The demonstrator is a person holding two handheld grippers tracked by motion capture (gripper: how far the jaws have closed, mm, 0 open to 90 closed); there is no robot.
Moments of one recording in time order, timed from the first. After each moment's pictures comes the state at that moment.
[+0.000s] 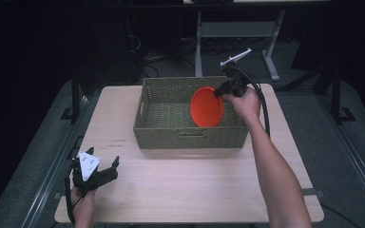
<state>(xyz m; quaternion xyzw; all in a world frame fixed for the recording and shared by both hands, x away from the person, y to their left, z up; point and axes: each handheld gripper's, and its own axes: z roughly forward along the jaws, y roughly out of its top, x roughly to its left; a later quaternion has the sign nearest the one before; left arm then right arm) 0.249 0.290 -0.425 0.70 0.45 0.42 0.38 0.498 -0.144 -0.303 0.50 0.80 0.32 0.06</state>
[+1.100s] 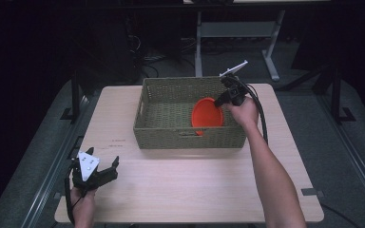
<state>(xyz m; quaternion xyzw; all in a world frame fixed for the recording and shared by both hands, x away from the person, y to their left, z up) 0.248 0.290 -0.424 0.70 0.45 0.42 0.38 0.503 -0.147 -0.345 0.51 0.81 0.29 0.03</state>
